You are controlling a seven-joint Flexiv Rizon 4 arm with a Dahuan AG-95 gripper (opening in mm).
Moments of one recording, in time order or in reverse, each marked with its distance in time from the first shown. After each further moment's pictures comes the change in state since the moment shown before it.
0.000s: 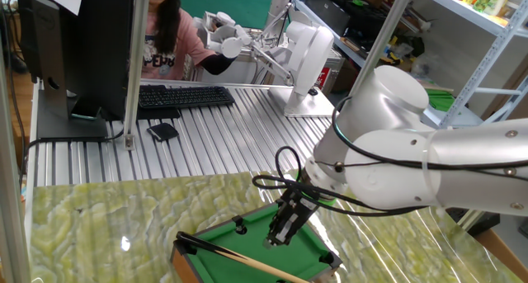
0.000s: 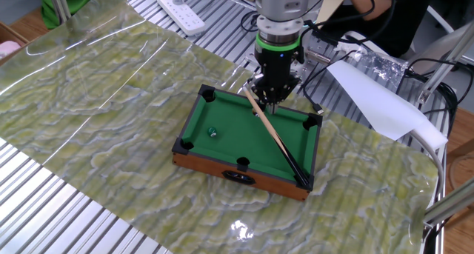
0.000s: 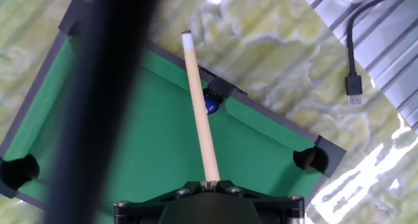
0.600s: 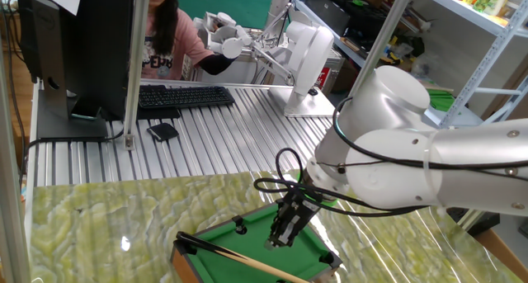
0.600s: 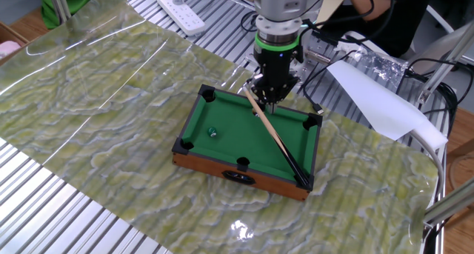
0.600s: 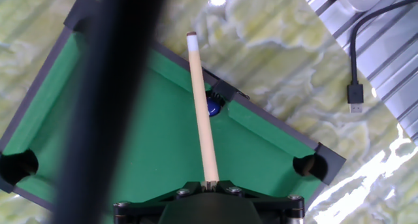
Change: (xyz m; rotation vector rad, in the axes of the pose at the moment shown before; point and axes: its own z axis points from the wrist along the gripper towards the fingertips) arm -0.003 0.001 0.002 0.003 -0.001 -0.046
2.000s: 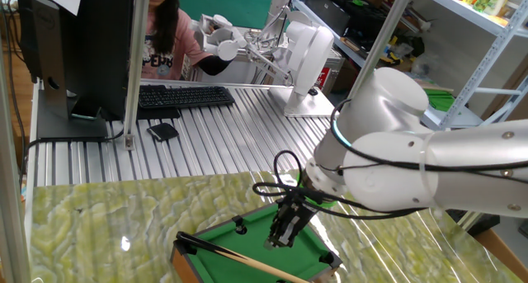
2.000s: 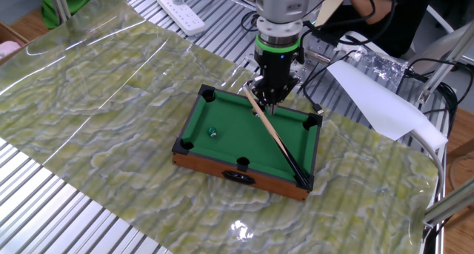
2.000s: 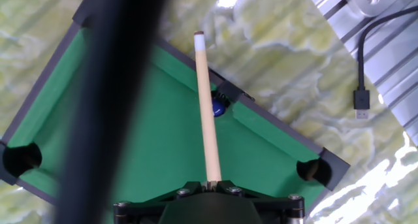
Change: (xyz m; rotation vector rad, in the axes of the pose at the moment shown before) arm -0.002 -0.001 -0.002 -0.003 0.001 -0.045
